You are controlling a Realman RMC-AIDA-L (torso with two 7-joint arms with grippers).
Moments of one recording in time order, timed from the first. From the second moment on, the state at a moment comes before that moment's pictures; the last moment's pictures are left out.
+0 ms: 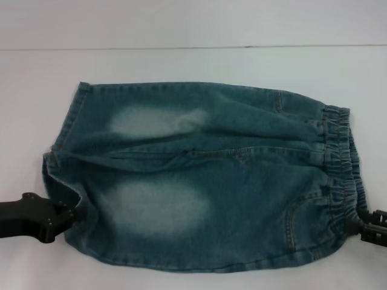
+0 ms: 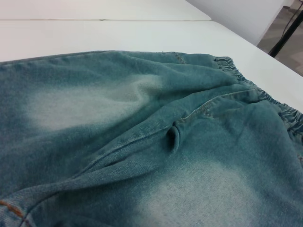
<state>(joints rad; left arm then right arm) -0.39 -2.16 0.42 0.97 2.43 1.71 -1.59 0.25 2.01 -0.42 -0.55 -2.18 -1.65 1.52</state>
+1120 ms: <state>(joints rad) -0.39 -2.16 0.41 0.97 2.40 1.74 -1.59 0.32 1.99 -0.44 -0.57 -2.27 -1.63 1.63</state>
